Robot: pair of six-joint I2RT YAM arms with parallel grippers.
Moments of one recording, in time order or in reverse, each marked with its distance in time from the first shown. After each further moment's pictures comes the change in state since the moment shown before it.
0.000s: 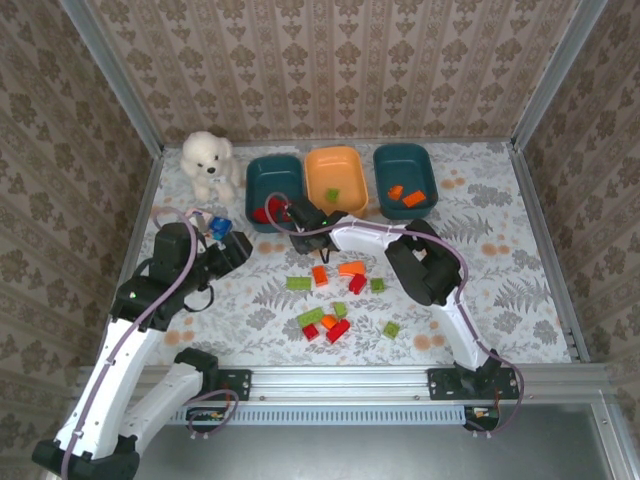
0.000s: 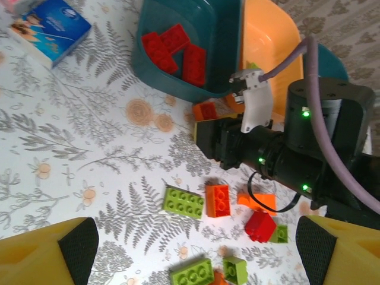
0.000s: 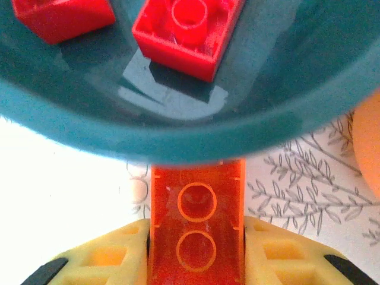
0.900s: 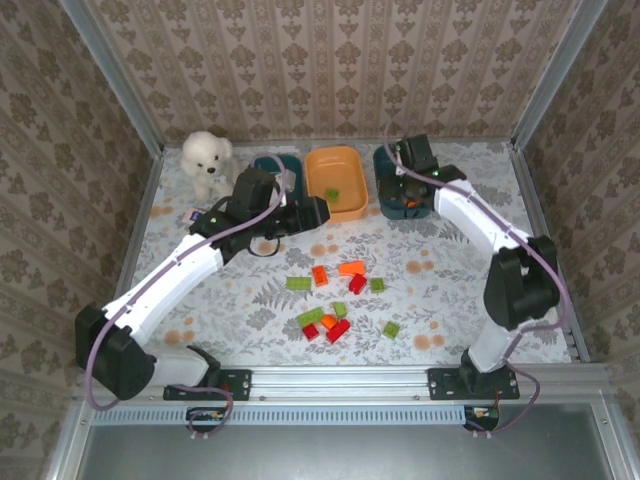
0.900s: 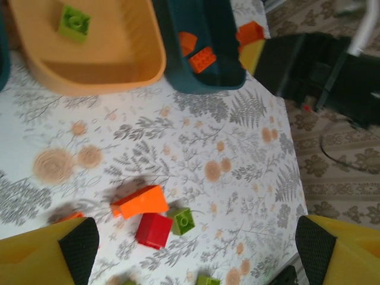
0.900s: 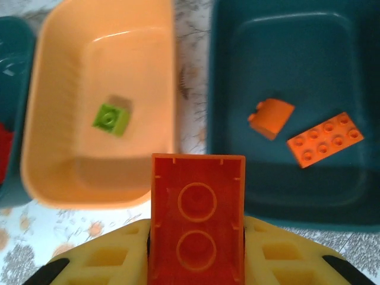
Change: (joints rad) left arm -0.255 0.584 0.237 0.407 0.237 0.047; right arm -0.491 -0.487 -0.158 -0.215 -0.154 0.108
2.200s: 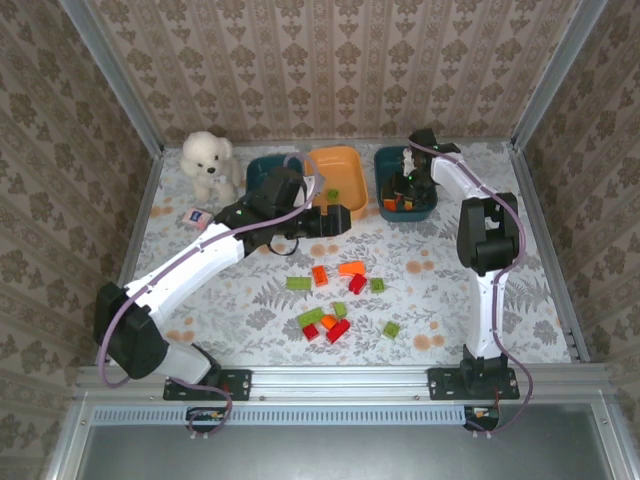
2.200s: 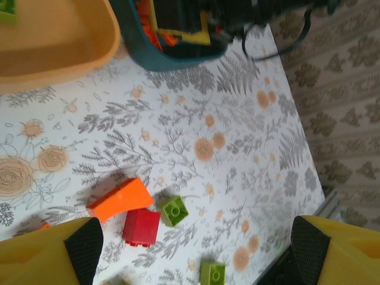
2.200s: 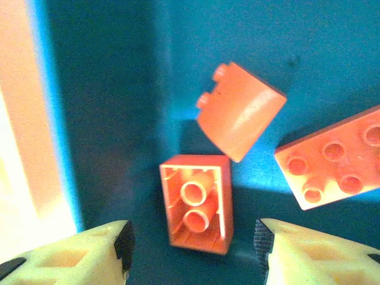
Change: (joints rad) left arm -0.108 0.129 0.095 -0.048 0.021 0.129; right arm -0.159 0.444 0.394 -0.310 -0.277 -0.056
